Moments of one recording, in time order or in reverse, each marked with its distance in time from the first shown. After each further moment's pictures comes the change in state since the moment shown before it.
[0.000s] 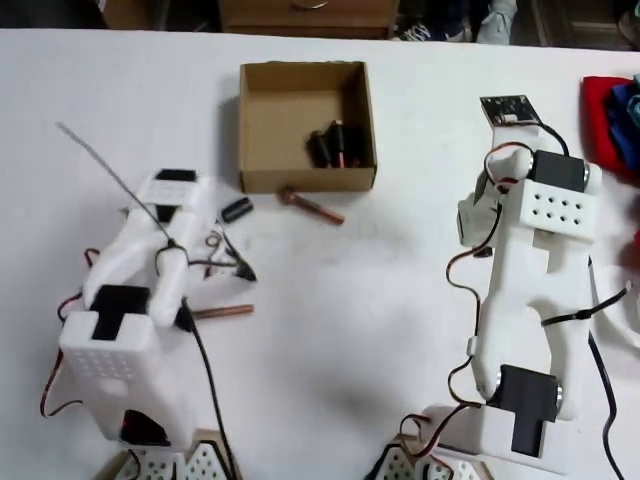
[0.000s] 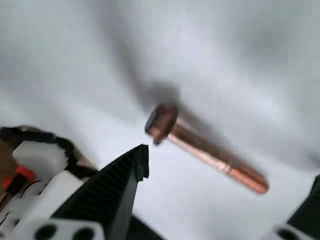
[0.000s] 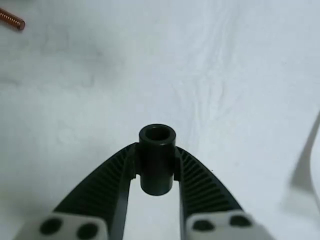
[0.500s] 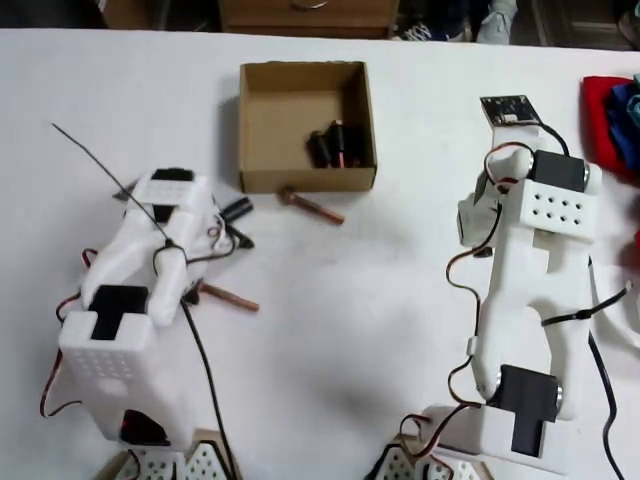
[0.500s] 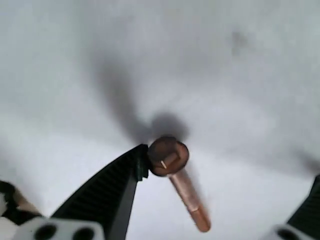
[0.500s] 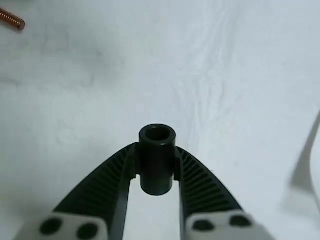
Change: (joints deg) left arm -0.1 0.0 0.1 -13.5 4.9; right arm 0.0 0.0 0.0 0.0 0.0
